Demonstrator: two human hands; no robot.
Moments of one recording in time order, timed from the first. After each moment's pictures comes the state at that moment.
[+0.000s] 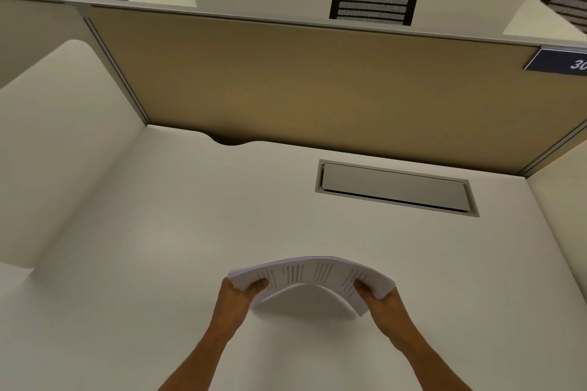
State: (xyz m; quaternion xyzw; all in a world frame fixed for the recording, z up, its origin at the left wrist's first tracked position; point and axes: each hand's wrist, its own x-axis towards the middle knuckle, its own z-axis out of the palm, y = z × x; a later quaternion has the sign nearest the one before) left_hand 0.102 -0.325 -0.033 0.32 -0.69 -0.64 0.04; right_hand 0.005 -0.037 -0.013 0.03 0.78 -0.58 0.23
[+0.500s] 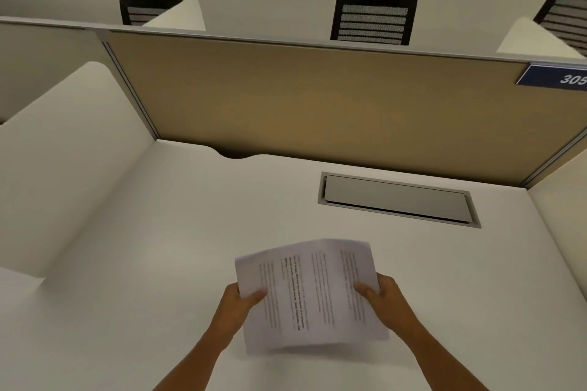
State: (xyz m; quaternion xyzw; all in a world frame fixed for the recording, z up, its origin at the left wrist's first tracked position) left_hand 0.109 -0.336 -0.032 0.32 -0.67 -0.67 -0.06; right_hand -0.024 -0.032 -0.016 -0.06 0.82 -0.51 0.27
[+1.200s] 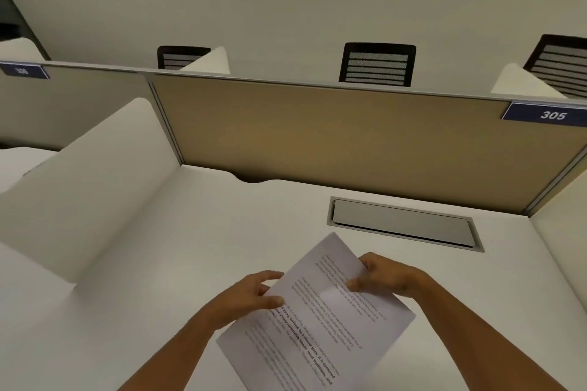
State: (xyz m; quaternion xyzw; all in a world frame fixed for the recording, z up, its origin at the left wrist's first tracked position) left_hand 0.109 -0.354 0.074 0.11 -0.74 -0.61 -0.26; right_hand -0.063 -0.064 0.100 -0.26 0.73 -0.39 0.49
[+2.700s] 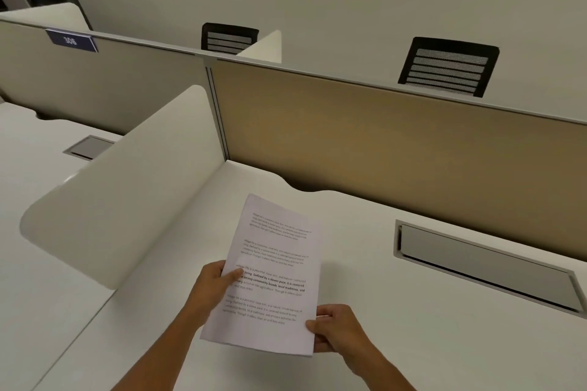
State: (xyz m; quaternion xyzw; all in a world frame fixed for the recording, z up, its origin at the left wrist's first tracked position) left_hand 0.111 -0.575 0.027 0.38 -0.68 -0.62 0.01; right_hand 0.013 -0.309 0.003 -0.01 0.68 -0.56 0.48
